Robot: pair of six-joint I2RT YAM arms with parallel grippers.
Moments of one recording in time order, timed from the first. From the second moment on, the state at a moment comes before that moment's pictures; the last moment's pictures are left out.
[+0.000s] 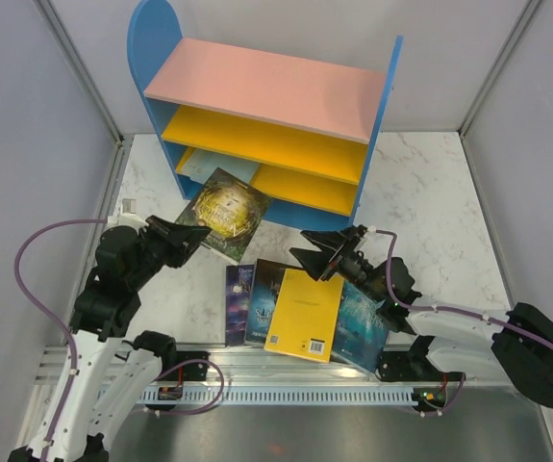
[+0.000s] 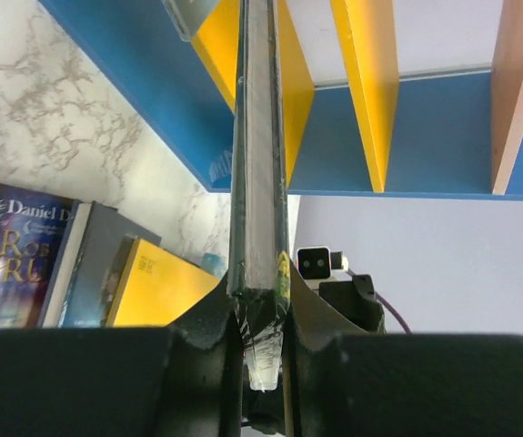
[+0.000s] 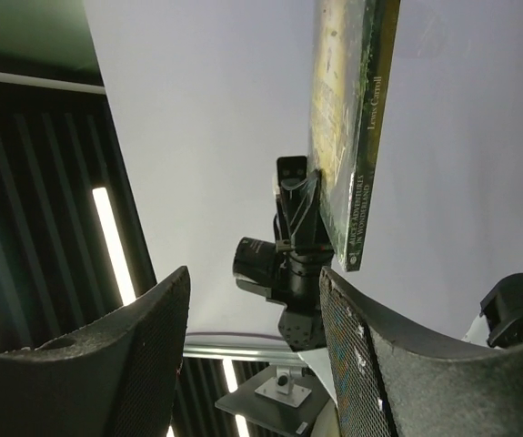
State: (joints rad) left arm -0.27 0.57 0.87 -0.63 0.14 -1.16; right arm 0.86 1.14 0.29 1.08 -0.05 1.99
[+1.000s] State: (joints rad) left arm -0.07 1.02 0.68 0.09 0.33 -1.33; right arm 0.75 0.90 0.23 0.84 -0.10 1.94
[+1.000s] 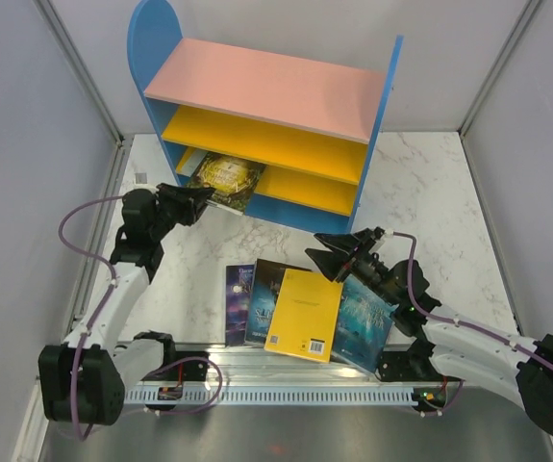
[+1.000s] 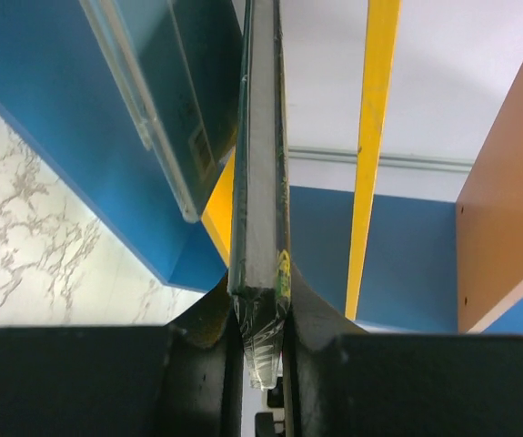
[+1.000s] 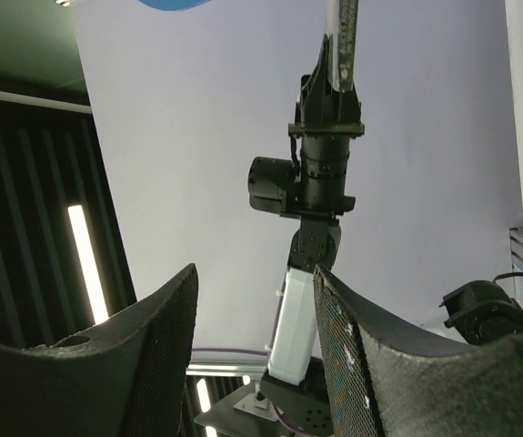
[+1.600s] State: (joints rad) left arm -0.03 1.41 0.89 0.27 0.41 -1.36; right arm 0.67 0.81 0.18 0.77 -0.07 1.94
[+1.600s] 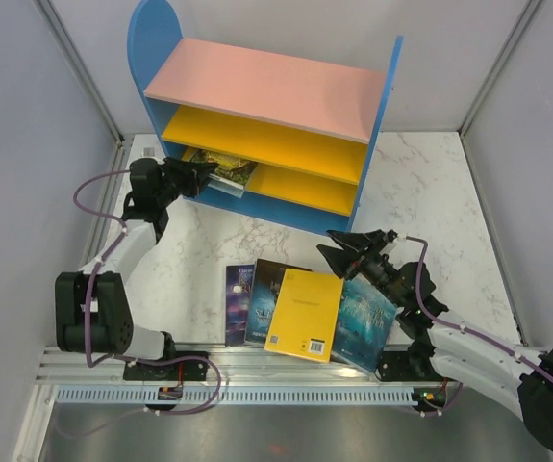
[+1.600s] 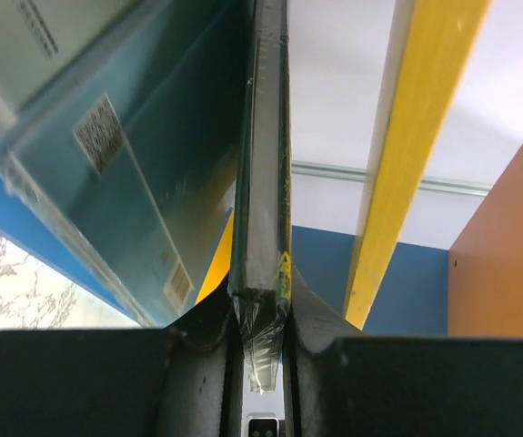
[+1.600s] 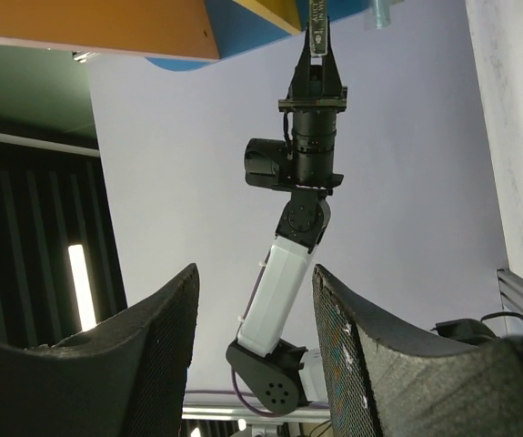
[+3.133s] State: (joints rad) left arm 0.12 1.40 1.19 -0.48 0.42 -1.01; right arm 0.64 1.28 0.54 0.76 -0.23 1.74
